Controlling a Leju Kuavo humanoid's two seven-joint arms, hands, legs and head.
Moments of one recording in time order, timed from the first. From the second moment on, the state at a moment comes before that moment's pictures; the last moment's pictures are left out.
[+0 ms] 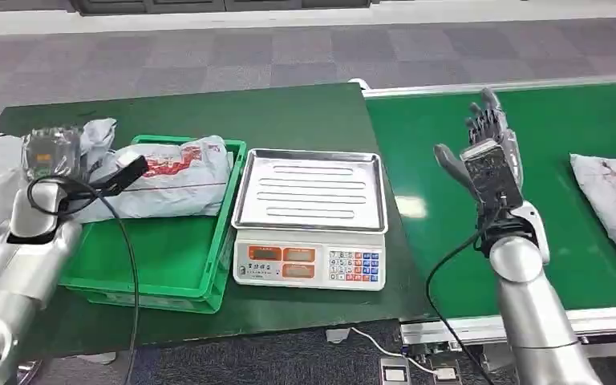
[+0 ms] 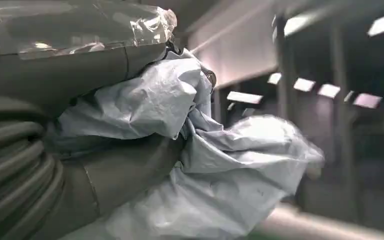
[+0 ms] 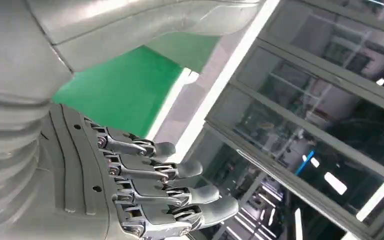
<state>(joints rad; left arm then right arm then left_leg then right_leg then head) -0.68 0.41 -0.25 -0.84 -1.28 0.30 0.14 -0.40 -0.20 0.17 -1.40 0.39 -0.22 -0.06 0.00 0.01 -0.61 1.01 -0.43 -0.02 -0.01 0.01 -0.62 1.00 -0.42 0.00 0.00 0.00</state>
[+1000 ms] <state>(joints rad) -0.49 0.48 -0.17 -1.24 -0.86 0.21 -0.12 -0.35 -0.24 0.15 -1.52 0.40 -0.20 -0.05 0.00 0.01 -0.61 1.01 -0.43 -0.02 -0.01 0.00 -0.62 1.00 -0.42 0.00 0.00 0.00</state>
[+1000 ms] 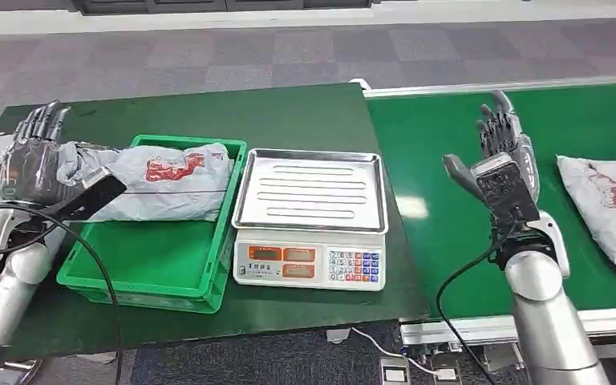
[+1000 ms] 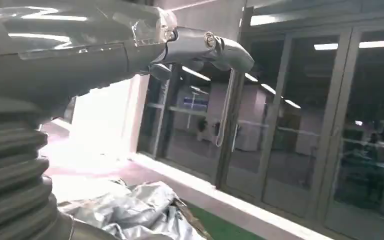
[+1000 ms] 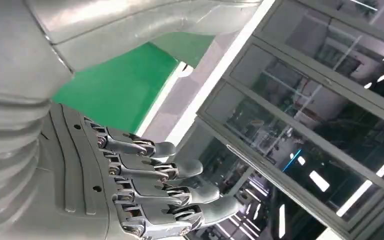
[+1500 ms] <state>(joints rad) -0.68 0.18 -0.39 -1.09 -0.42 0.03 -0.27 -0.44 -0.20 0.15 -1.39 0.43 -0.20 -0.06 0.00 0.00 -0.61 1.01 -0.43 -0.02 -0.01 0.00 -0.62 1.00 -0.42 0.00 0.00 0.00</state>
